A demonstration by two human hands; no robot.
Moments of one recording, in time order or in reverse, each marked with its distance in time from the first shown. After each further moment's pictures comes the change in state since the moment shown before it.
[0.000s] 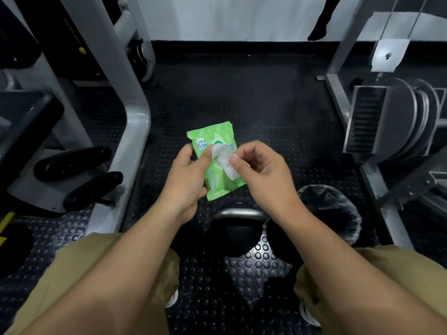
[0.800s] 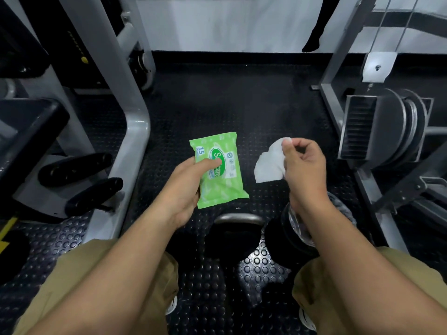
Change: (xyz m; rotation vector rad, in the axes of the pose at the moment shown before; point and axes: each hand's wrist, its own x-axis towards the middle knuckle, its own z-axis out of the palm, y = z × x) left_hand -0.011 0.013 -0.011 -0.061 -0.116 -0.120; right_hand 0.019 0.009 -0.043 0.181 0.470 0.173
